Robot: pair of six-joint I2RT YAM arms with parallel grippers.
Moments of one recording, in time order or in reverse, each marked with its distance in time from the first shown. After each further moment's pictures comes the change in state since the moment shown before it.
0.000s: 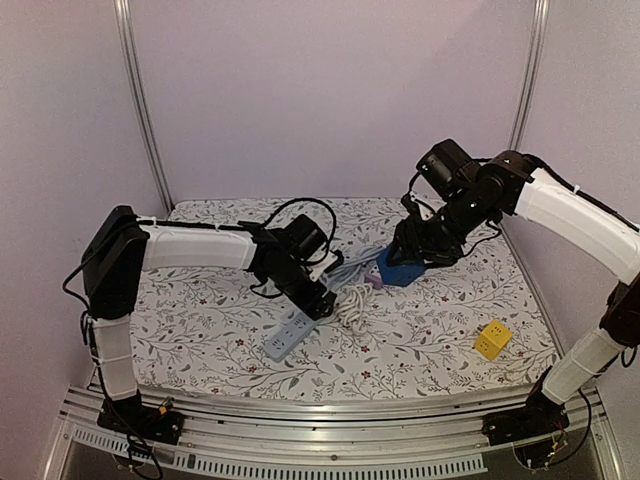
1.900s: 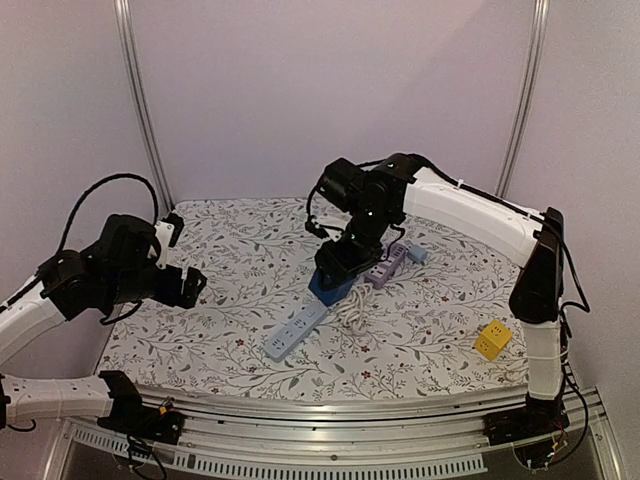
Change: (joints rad) left arm 0.166 -1.172 -0.576 -0.219 -0.396 -0.210; right arm 0.183 0.543 0.549 -0.150 0.022 -0.383
